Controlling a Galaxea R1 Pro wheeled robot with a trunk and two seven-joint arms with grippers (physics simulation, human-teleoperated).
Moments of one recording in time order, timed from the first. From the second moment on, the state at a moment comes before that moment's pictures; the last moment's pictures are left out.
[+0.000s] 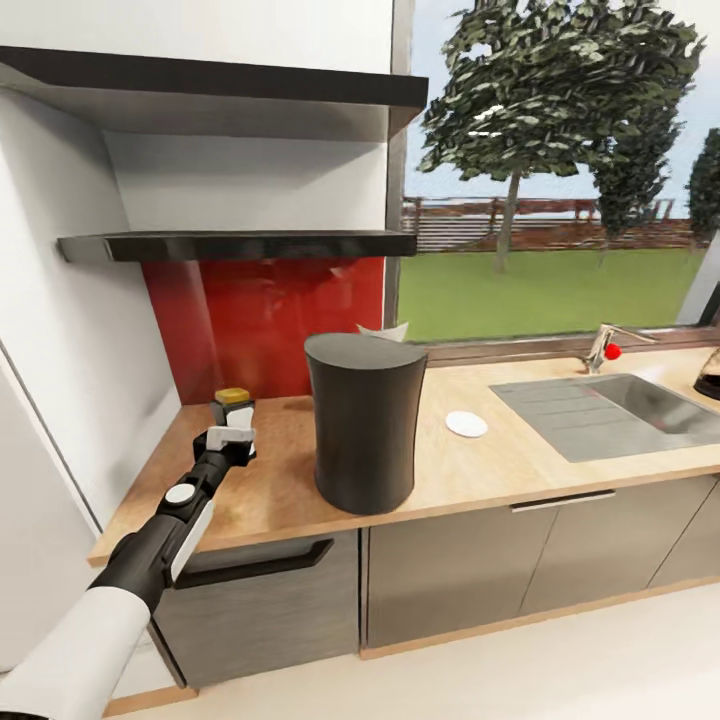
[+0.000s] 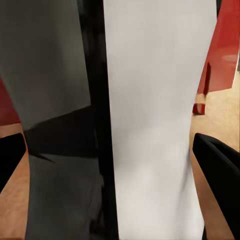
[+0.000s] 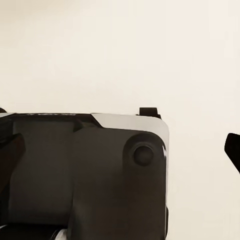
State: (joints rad) left arm -0.71 0.13 -0.13 -0.87 0.08 0.00 0.02; right arm -0.22 -0.03 -0.19 -0.03 0.15 -0.08 0.13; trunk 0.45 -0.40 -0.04
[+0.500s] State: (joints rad) left arm -0.71 0.12 -0.14 -0.72 0.08 -0.18 -0.01; right arm -0.22 -0.03 -0.19 -0.03 0.15 -0.08 0.13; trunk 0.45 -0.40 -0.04
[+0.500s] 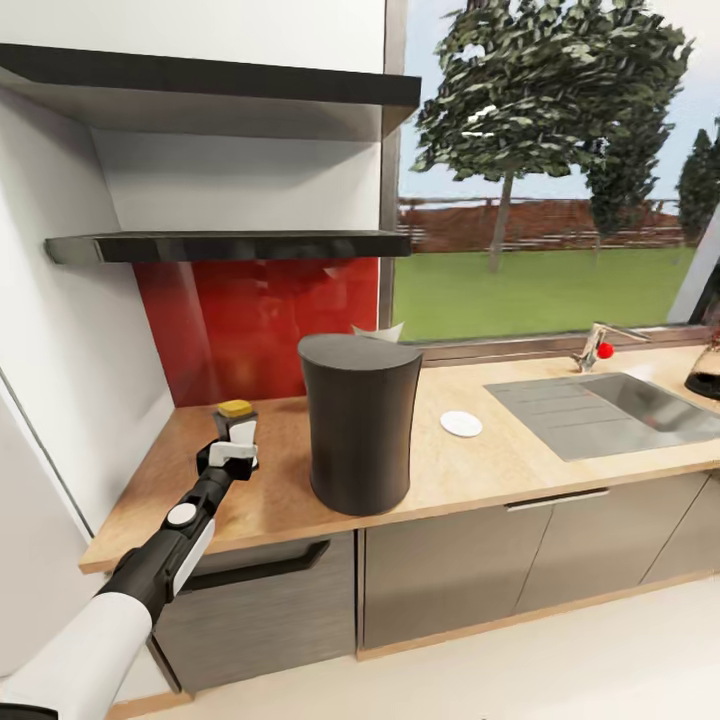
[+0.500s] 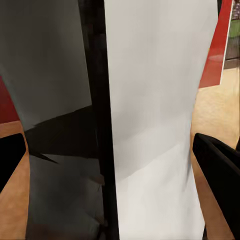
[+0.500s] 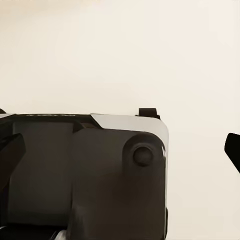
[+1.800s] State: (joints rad) left arm -0.66 0.12 -0.14 -0.70 0.09 -0.20 -0.01; right arm -0.22 -0.03 -0.19 -0.03 0.15 -0.08 0.13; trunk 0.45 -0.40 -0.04
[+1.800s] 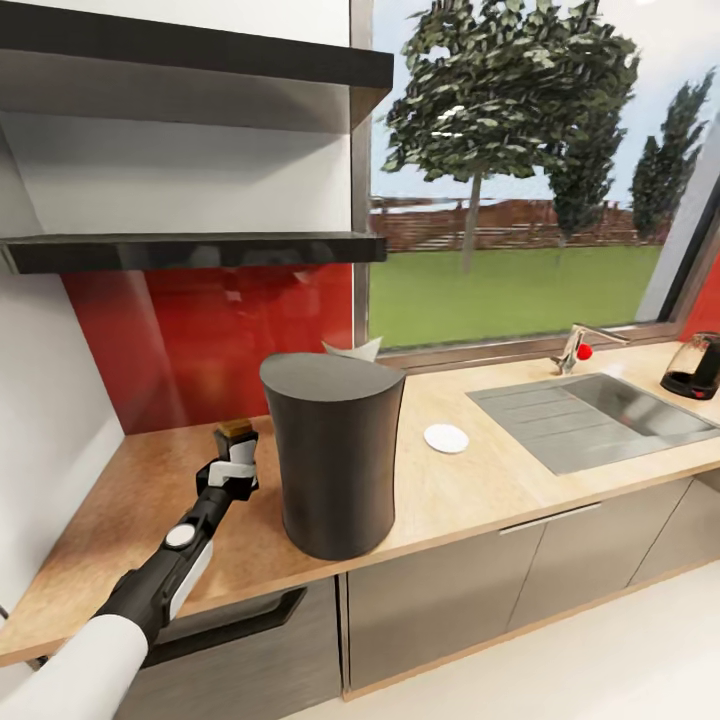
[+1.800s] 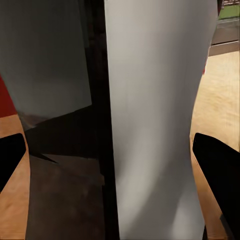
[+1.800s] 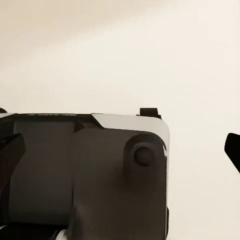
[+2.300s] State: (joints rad) left arm -0.63 0.12 -0.14 -0.70 0.09 -0.27 0.00; right arm -0.22 -0.03 -0.19 -0.03 0.15 -0.08 0.13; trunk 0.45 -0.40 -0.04
